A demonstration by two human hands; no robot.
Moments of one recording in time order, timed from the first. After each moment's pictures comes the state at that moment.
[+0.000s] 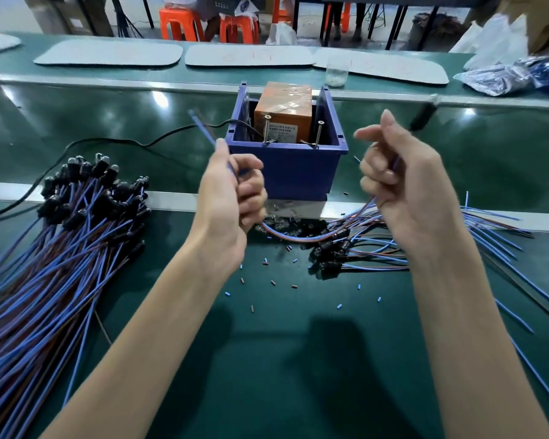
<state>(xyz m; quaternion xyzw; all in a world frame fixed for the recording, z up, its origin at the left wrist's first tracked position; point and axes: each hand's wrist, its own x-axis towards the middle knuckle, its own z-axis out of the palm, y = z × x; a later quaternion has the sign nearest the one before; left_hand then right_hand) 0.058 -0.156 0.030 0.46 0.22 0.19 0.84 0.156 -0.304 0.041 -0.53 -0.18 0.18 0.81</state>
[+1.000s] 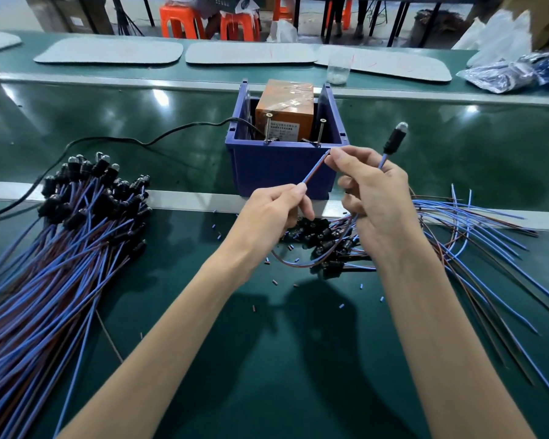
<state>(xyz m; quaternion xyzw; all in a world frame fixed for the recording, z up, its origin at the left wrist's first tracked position) 0.063 -0.168 0.003 0.75 0.13 0.10 0.64 0.145 -0.278 0.024 -0.58 -0.06 0.15 0.80</state>
